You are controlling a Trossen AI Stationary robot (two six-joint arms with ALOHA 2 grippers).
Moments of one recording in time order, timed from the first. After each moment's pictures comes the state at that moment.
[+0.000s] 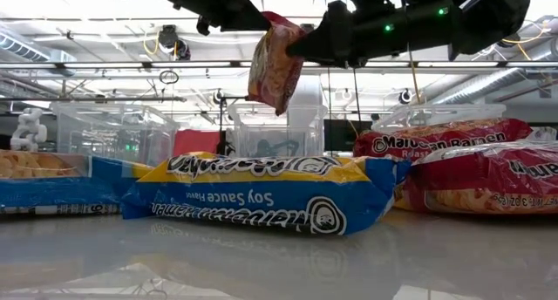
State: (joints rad) left arm -0.06 1.39 0.87 0.38 -0.58 0.12; right arm 0.09 1.55 0.59 0.96 0.50 -0.20
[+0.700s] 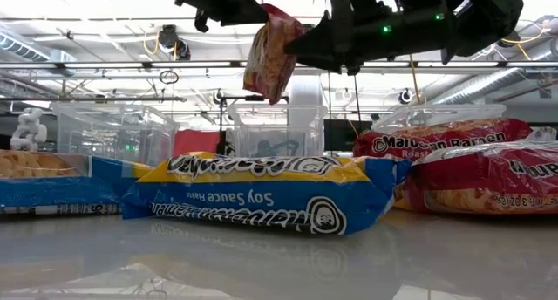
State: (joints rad) left arm -0.06 1.39 0.87 0.47 -0.63 0.09; right arm 0.05 1.54 0.59 0.94 0.36 -0.09
